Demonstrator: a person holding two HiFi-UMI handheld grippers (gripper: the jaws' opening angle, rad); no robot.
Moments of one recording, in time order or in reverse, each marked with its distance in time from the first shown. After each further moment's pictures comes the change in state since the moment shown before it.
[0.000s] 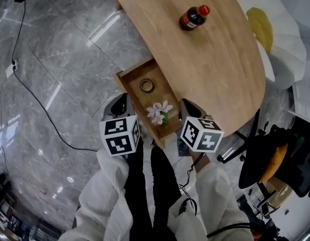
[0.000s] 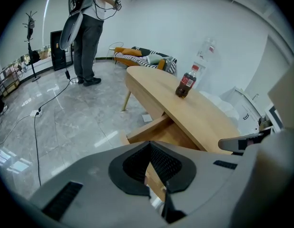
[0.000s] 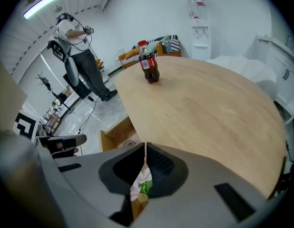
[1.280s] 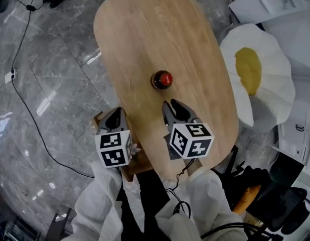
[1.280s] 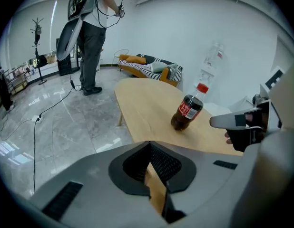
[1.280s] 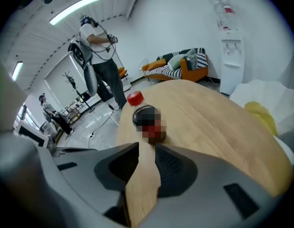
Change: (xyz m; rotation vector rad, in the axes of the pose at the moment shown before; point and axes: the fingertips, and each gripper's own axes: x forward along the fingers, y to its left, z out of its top) left arm 0.064 -0.071 0.130 -0.050 -0.084 0.081; right arm 0.022 -0.022 0.215 -0.235 -0.116 0.218
